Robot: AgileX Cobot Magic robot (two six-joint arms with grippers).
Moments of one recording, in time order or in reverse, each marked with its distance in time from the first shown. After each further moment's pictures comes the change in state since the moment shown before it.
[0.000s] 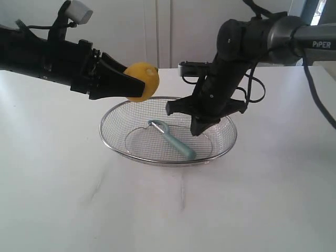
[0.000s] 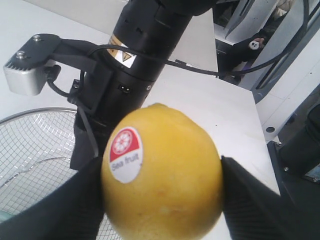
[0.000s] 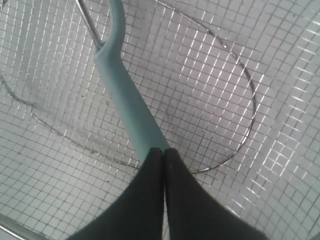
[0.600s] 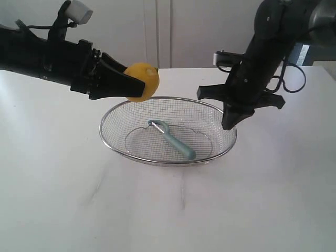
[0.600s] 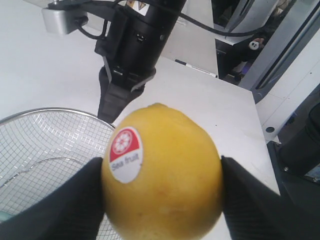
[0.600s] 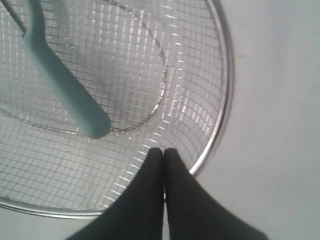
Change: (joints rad) left arm 0.000 0.000 0.000 0.000 0.000 0.000; right arm -0.146 -0.064 0.000 -0.006 0.163 0.066
